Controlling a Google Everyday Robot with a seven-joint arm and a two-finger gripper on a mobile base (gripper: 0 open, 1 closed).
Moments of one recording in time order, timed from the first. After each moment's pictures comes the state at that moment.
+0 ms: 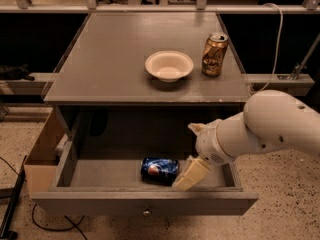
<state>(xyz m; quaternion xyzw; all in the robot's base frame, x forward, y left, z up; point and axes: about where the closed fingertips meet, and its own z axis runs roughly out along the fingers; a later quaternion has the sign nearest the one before) 0.452 -0.064 0.744 -0.56 0.76 0.16 0.29</state>
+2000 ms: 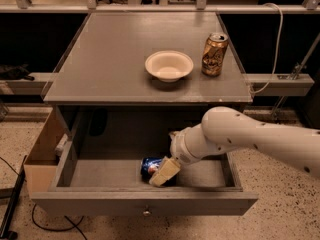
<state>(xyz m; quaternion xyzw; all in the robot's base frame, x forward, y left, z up) 0.505 -0.009 0.649 -0.54 0.78 0.19 0.27</state>
